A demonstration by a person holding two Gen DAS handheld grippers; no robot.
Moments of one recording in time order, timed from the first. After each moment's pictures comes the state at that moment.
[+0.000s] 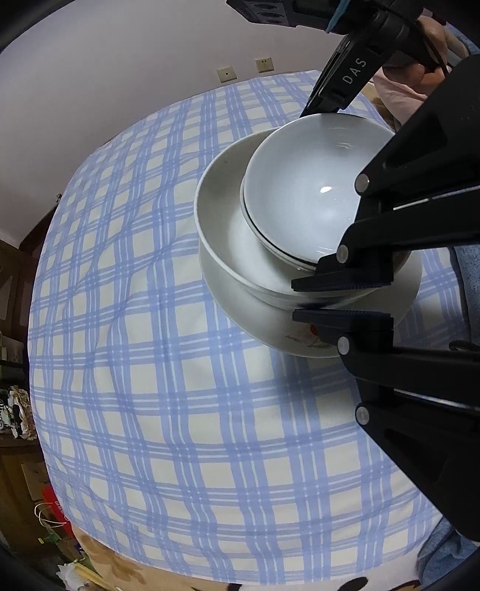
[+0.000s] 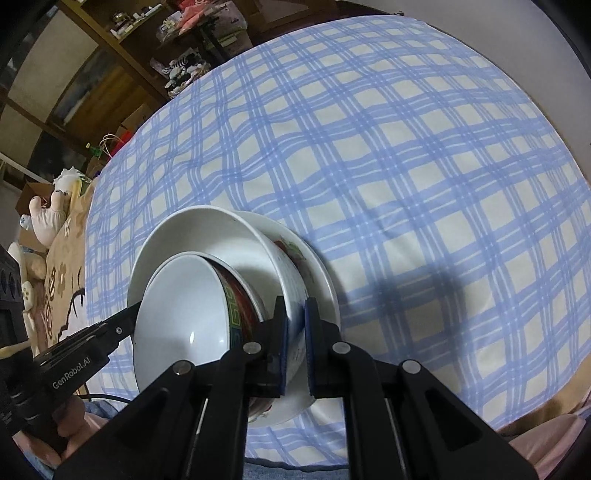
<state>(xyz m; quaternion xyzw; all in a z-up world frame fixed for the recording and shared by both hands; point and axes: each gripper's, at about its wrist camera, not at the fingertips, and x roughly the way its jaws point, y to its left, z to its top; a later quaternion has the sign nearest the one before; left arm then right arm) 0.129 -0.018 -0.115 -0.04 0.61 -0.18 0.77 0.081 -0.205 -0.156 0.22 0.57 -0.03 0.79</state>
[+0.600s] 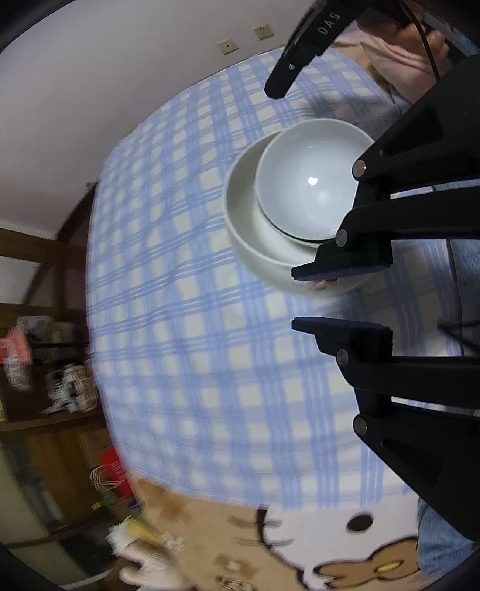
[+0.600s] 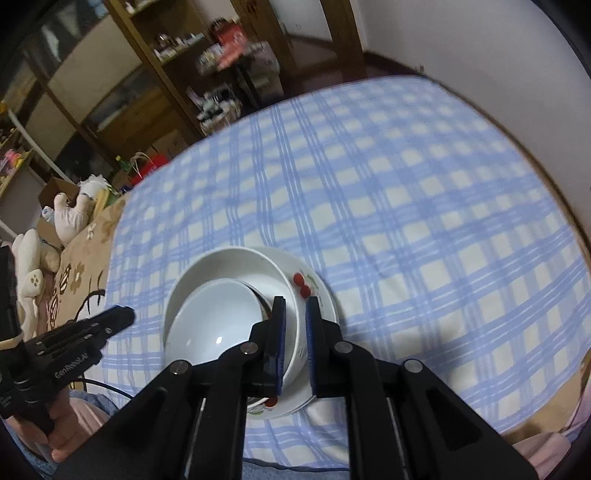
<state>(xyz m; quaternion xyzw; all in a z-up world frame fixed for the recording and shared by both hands) 0.081 0.007 -0.043 0.04 0.52 -0.12 0.85 0.039 -0.207 -0.085 0.18 0.47 -0.01 0.86</state>
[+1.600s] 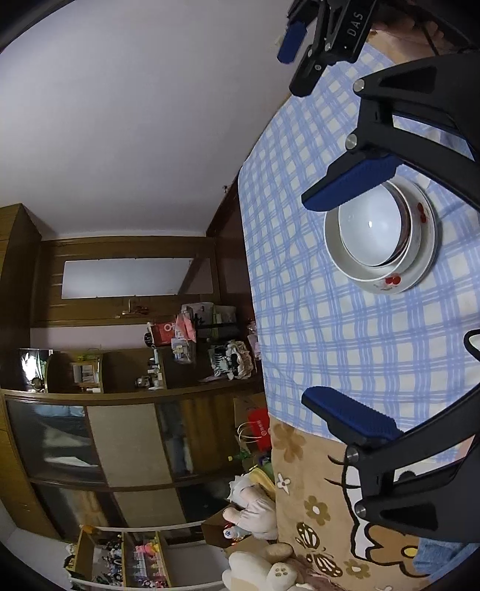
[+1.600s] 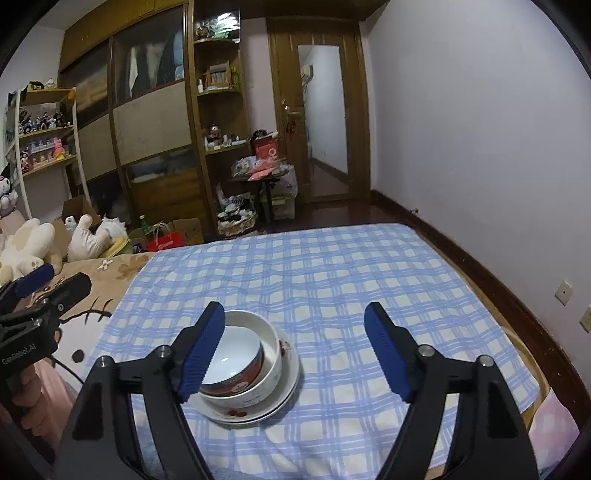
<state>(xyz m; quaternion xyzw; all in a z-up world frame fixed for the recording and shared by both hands) -0.062 0.009 0.037 0.05 0.21 -0.10 0.97 -0.086 -0.195 -0.009 0.06 0.25 -0.04 0.97</state>
